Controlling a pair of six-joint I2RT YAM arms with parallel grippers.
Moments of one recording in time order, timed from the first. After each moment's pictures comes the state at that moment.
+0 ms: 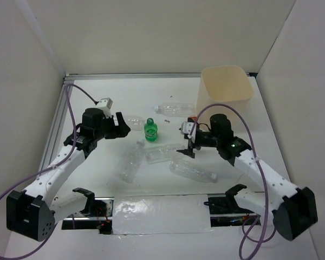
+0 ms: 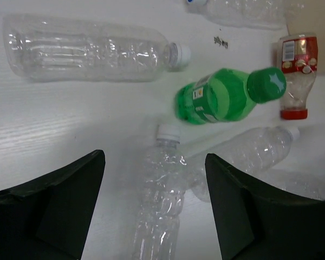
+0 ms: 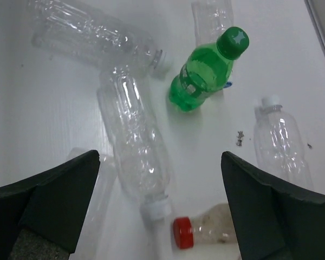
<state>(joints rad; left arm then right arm) -0.28 1.09 0.81 -0.31 0.11 -0.40 0.44 0.97 0.69 -0.22 -0.75 -0.72</state>
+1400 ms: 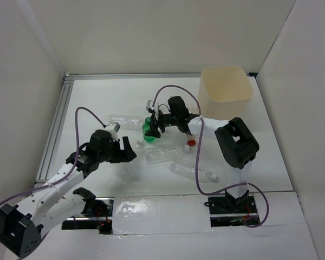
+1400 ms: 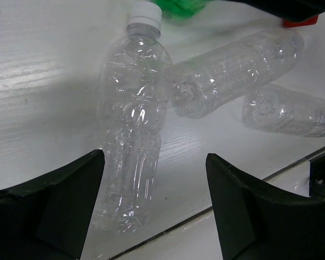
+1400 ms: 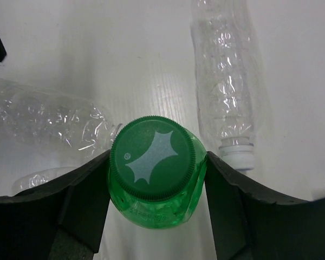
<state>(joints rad) -0.46 0.85 0.57 -0.45 0.14 -0.56 0.60 1.89 1.13 0.28 -0.75 -0.35</state>
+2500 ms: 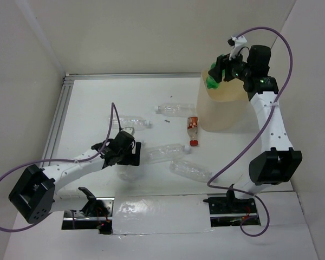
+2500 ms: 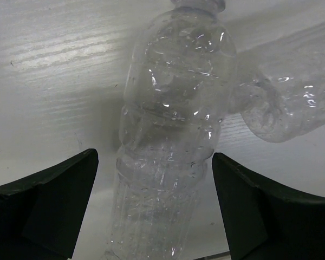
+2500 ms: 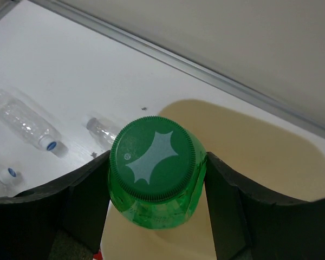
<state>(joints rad) -0.66 1.21 0.64 -0.44 -0.17 -0.54 -0.01 1.54 1.69 -0.44 -0.54 -0.17</state>
